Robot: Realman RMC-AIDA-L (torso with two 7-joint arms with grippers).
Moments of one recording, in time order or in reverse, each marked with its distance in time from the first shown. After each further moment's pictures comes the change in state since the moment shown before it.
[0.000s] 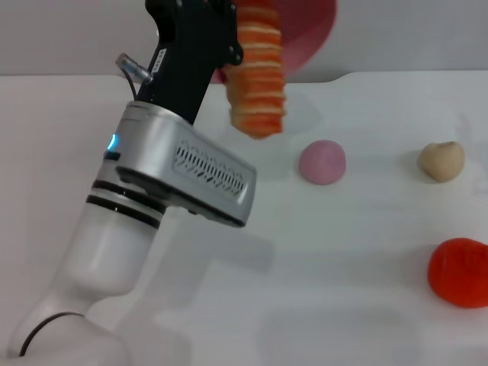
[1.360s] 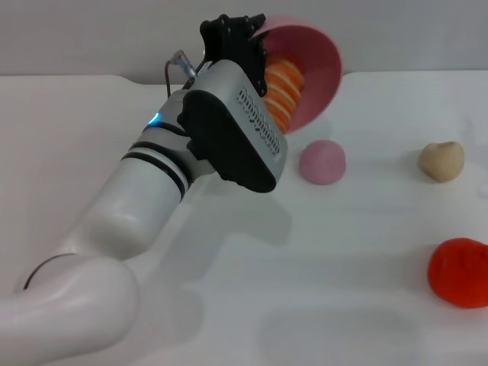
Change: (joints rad) left arm -0.031 0.002 -0.177 0.117 -0.177 0.539 0.257; right arm -0.016 0.003 0.001 0.000 0.000 0.000 -0.003
